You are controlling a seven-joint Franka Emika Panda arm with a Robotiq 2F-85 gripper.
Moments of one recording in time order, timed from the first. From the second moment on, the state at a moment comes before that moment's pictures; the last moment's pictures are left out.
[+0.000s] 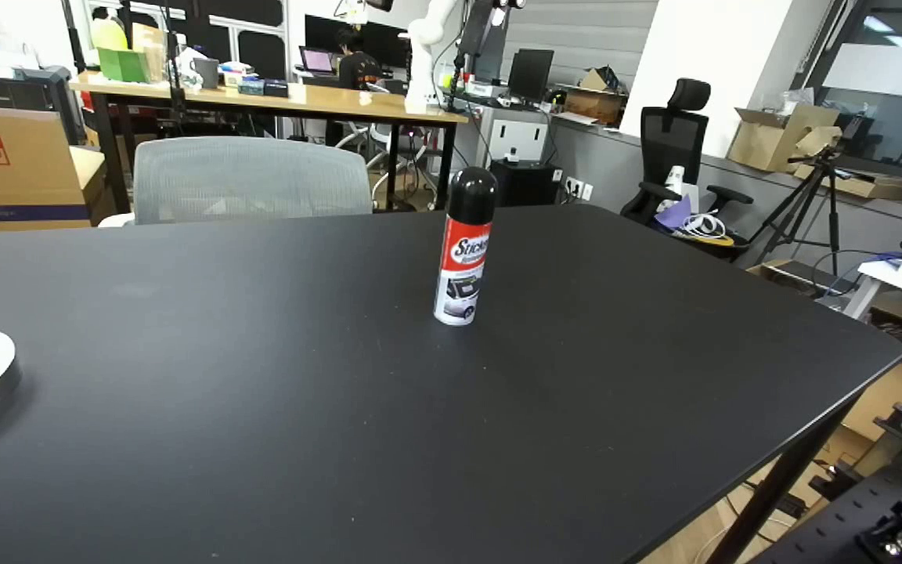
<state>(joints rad) 0.23 -0.27 0.03 -2.44 0.27 2.30 -0.22</state>
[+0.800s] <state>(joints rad) 0.07 -0.25 0.10 -2.45 -0.19 2.35 -0.06</state>
